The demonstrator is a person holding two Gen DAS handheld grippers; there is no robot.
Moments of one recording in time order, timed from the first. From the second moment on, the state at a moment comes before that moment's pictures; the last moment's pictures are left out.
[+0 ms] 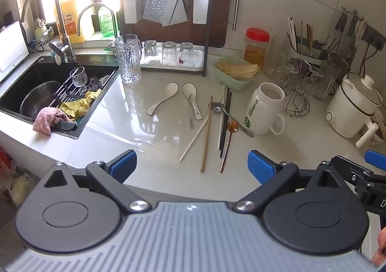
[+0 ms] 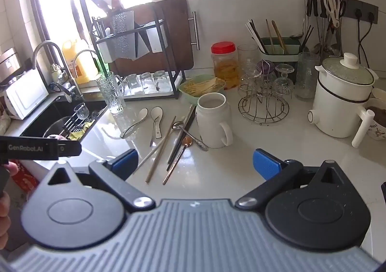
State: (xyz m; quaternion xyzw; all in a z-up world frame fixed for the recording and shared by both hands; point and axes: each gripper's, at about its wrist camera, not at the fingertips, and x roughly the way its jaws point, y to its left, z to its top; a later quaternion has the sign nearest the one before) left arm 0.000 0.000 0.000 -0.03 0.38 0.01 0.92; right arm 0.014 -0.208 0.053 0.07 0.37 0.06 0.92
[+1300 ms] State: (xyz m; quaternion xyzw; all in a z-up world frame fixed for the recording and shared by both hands) left arm -0.006 -0.018 0.013 0.01 0.40 -0.01 0.92; right arm 0.001 -0.215 0.055 0.08 0.37 0.05 0.92
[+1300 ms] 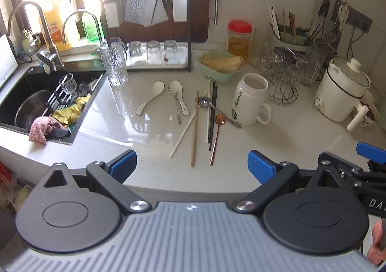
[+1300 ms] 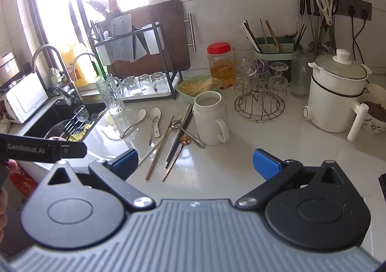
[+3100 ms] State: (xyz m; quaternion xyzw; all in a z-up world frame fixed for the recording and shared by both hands) left arm 0.011 -0.014 0.001 -0.01 0.41 0.00 0.91; right arm 0.003 -0.220 0.045 0.07 0.38 0.05 0.92
